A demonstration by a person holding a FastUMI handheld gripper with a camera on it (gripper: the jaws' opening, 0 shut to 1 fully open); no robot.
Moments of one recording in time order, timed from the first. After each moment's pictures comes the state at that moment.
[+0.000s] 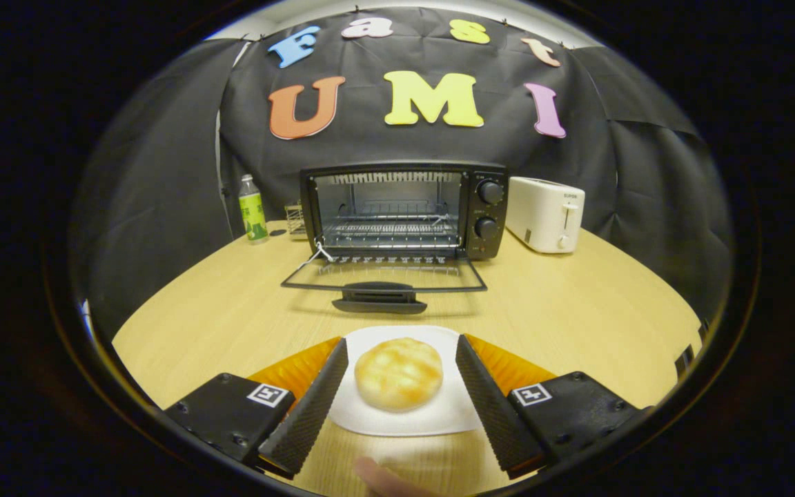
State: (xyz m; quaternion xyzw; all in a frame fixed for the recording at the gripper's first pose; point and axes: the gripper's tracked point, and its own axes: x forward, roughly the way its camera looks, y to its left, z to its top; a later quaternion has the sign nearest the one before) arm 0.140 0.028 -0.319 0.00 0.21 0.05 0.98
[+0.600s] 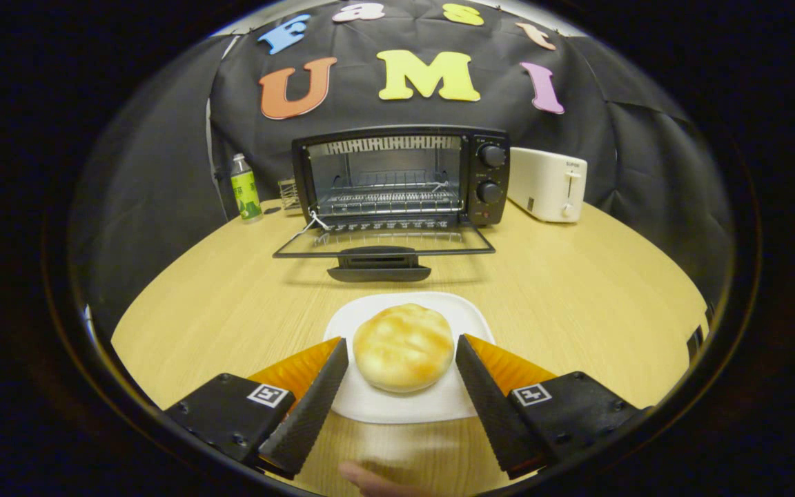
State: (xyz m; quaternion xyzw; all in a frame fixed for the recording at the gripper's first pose) arm 0.143 0.032 -0.349 0.01 0.27 0.04 0.96
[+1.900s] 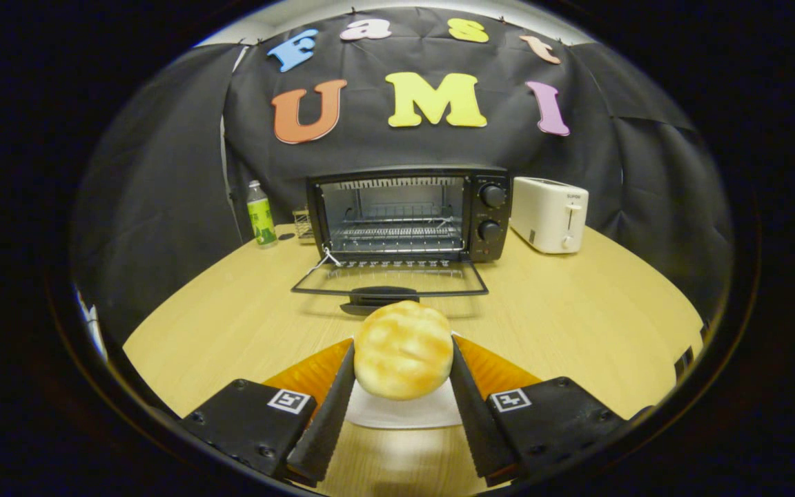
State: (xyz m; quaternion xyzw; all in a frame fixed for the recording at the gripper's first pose) arm 0.139 0.023 -0.291 0.01 0.20 0.07 0.98
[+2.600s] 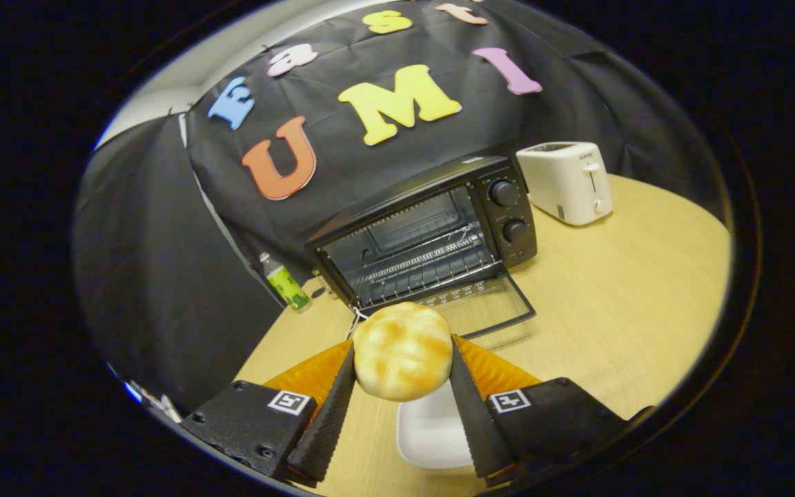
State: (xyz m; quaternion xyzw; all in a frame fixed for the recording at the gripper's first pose) arm 0.210 0.048 -0.247 0.26 0.21 0.12 0.94
